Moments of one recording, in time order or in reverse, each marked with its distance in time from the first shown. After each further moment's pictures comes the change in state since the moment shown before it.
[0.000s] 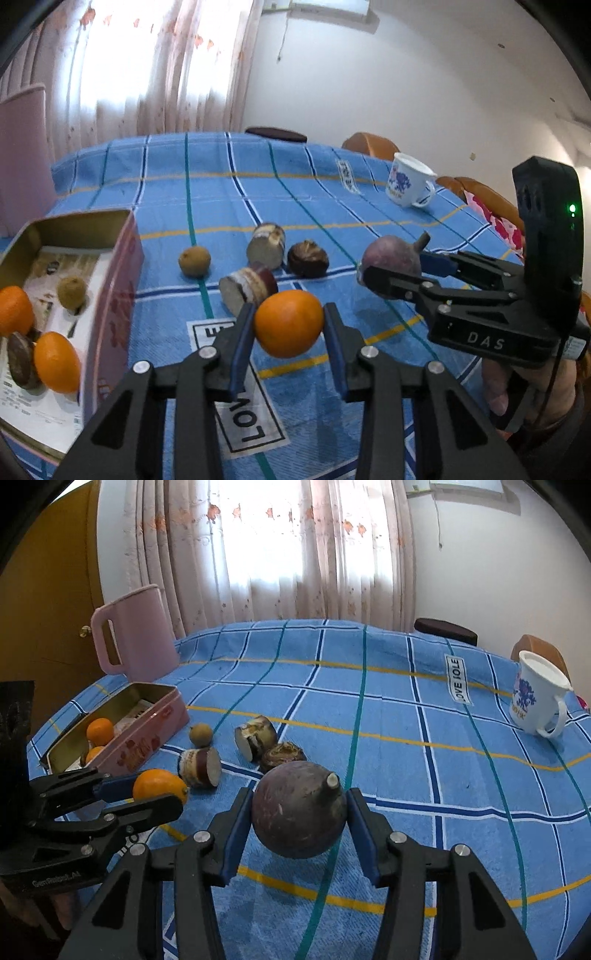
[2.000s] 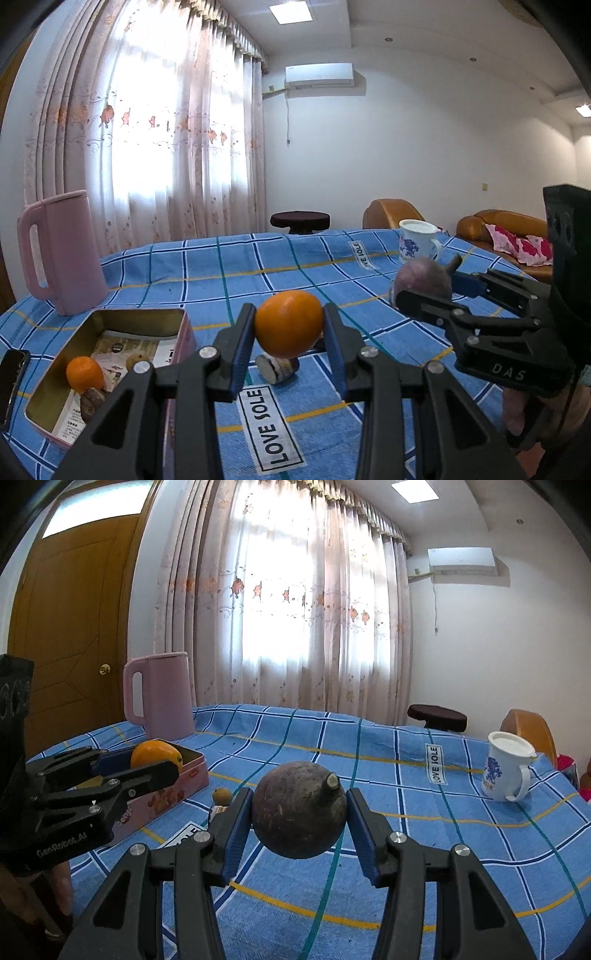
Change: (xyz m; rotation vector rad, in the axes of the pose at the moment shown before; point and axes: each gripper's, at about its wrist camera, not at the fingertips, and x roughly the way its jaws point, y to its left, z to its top) left arm -0.058 -0.022 0.000 0.134 -0.347 0.159; right arm -0.063 0.019 -0.014 -0.101 -0.354 -0.044
